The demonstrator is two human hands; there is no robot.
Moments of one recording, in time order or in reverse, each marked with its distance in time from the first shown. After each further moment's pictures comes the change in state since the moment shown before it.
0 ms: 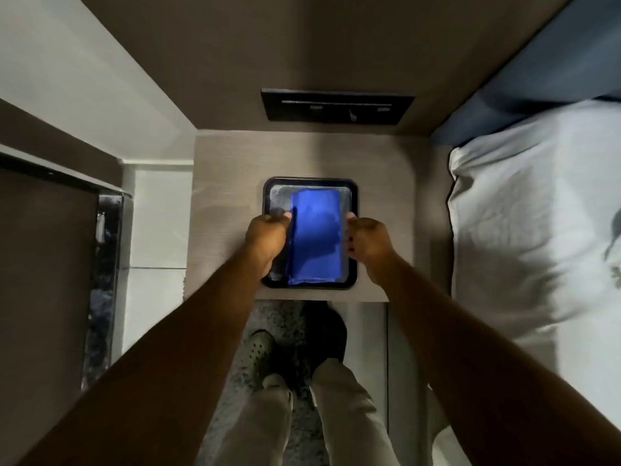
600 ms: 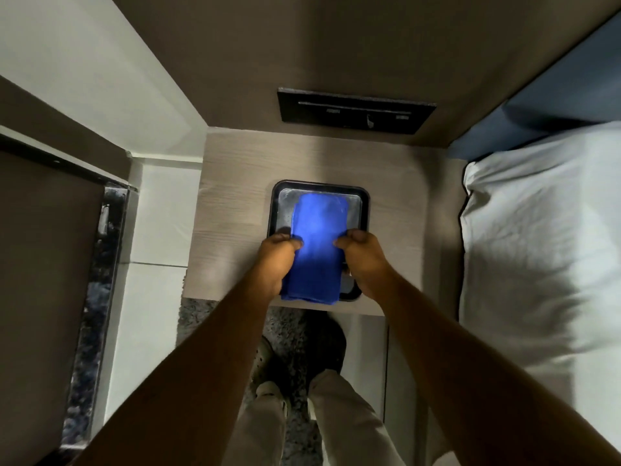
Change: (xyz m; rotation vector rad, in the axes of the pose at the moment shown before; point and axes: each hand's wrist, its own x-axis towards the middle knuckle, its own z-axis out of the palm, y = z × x) left_hand 0.001 -0.025 0.008 -0.165 -0.021 -0.021; right_hand 0.006 0.008 0.025 -0.015 -0.063 -0.023
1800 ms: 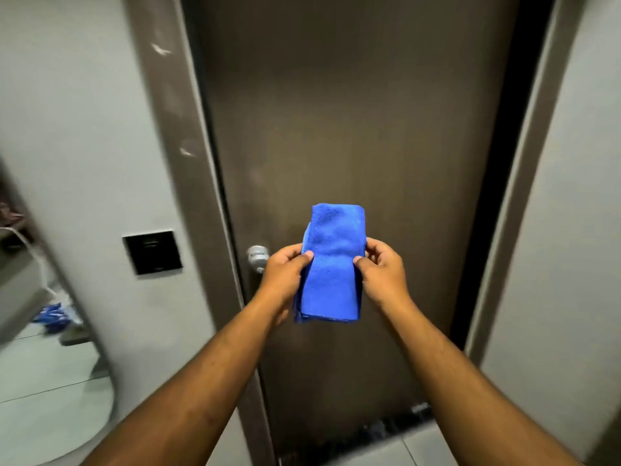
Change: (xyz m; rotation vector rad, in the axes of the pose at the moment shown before) left_hand -0.725 -0.102 -0.496 -0.726 0.855 1.037; right_hand -0.780 -0.089 0.304 -0.133 -1.120 -1.115
